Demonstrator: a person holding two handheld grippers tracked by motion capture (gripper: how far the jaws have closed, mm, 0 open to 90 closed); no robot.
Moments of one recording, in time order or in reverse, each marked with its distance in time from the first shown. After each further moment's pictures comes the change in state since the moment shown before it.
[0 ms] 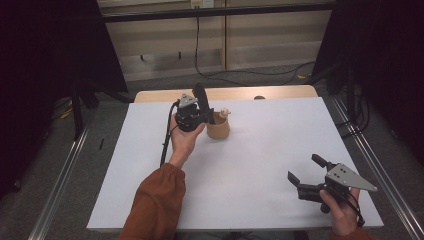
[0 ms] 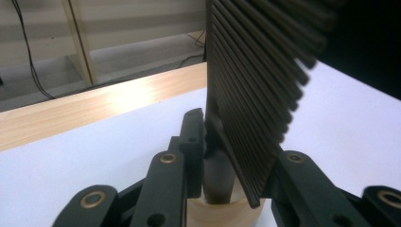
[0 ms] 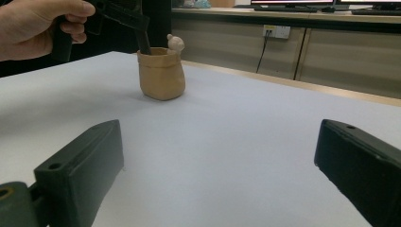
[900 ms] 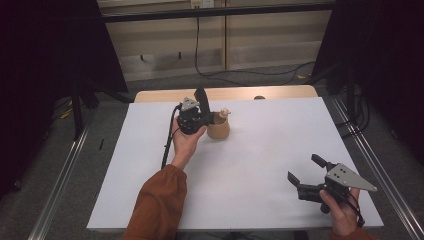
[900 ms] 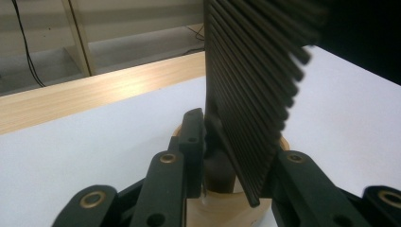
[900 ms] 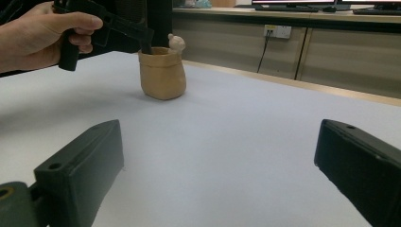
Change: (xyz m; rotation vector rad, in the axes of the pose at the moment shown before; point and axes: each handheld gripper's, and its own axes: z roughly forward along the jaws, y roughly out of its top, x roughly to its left) left arm 0.004 -0.013 0.010 0.019 0.000 0.000; right arm 0.000 0.000 0.000 0.001 0.003 0.003
